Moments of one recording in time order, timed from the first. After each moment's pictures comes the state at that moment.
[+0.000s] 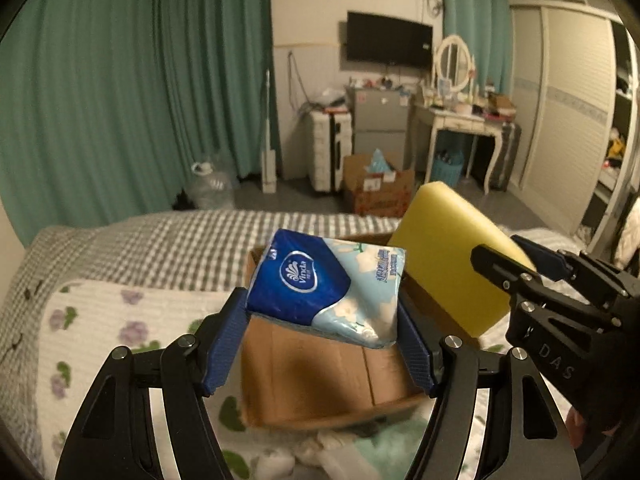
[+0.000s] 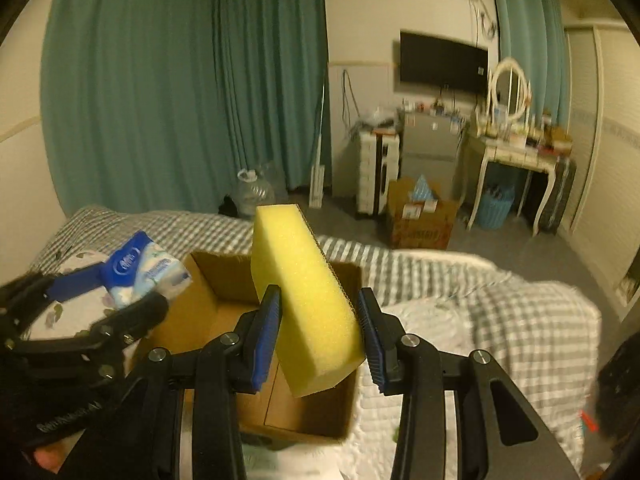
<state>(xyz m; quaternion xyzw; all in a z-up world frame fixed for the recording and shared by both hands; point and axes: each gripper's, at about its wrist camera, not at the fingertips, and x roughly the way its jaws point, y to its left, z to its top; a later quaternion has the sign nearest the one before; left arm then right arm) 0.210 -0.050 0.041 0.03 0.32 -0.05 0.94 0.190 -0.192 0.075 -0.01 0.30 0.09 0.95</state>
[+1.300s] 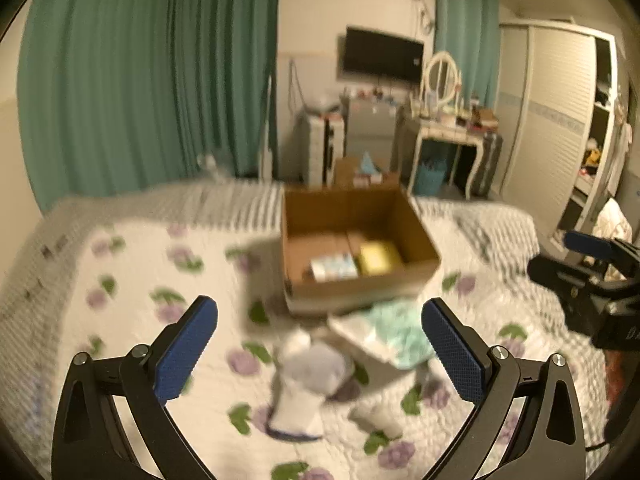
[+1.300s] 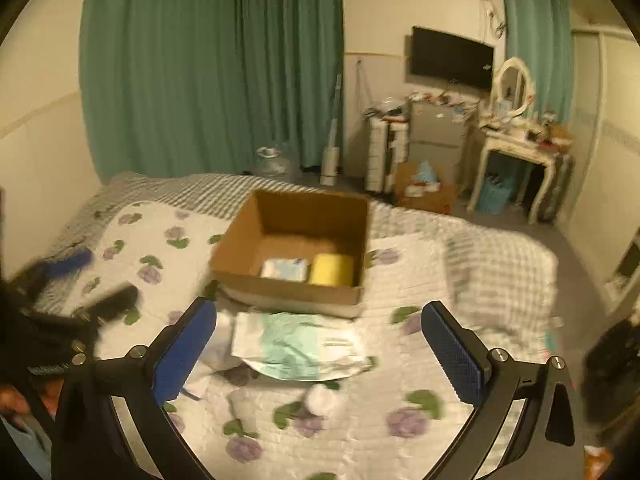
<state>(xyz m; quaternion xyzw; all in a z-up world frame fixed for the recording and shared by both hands) 0.040 0.003 0.043 0.00 0.31 -0.08 0.95 0.006 -0.201 0.107 -0.01 0.33 0.12 0.94</state>
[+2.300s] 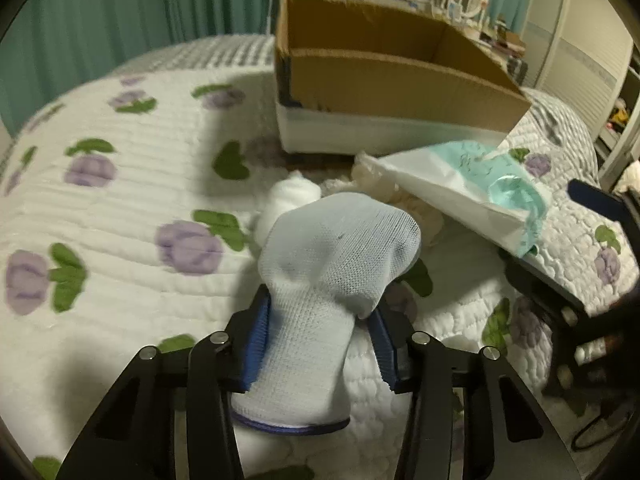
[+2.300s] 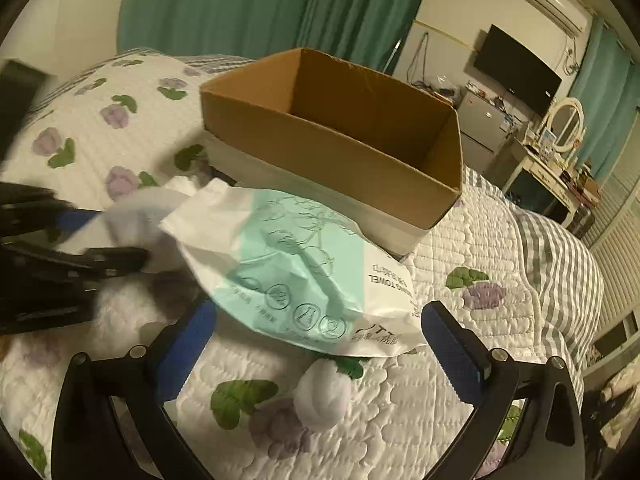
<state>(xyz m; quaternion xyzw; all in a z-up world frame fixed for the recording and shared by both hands) 0.075 0.003 -0.109 0.00 0.46 -0.06 0.89 0.050 -0.154 -0.058 -0.19 0.37 0.14 0.90</state>
